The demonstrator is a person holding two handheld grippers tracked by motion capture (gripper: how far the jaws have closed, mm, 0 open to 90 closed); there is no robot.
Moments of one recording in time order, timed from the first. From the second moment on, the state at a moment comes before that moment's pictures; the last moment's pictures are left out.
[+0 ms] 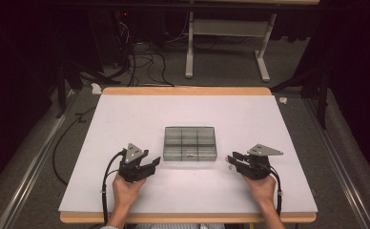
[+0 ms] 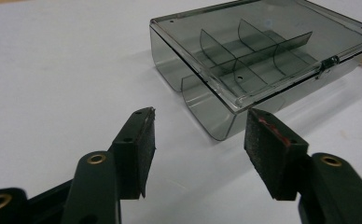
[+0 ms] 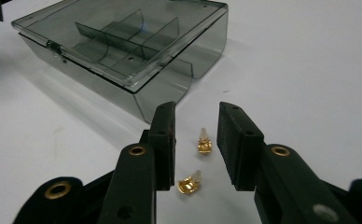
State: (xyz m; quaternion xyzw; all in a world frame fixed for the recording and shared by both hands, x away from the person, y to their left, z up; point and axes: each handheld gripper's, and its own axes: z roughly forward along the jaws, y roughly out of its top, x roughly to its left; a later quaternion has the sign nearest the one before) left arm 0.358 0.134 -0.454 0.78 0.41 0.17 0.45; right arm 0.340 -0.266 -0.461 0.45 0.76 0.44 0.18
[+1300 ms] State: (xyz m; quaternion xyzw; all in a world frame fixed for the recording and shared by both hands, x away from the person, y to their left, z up) left arm 0.357 0.118 -0.465 0.79 0.39 0.15 0.44; right arm 0.342 -0.232 -0.464 0.42 0.78 0.43 0.16
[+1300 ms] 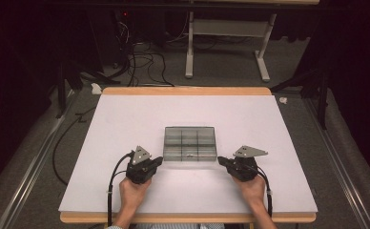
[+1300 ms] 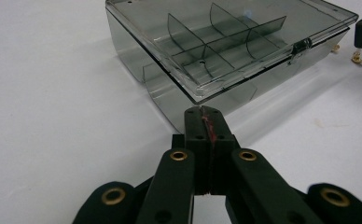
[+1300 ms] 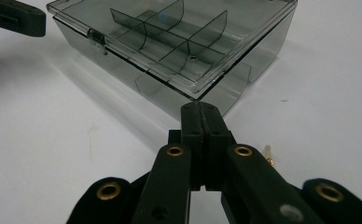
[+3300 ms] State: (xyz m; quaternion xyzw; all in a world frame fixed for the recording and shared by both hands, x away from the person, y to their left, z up) left arm 0.361 0.109 -0.458 0.79 0.39 0.17 0.44; right arm 0.343 -0.228 -0.456 0.42 0.77 0.44 0.17
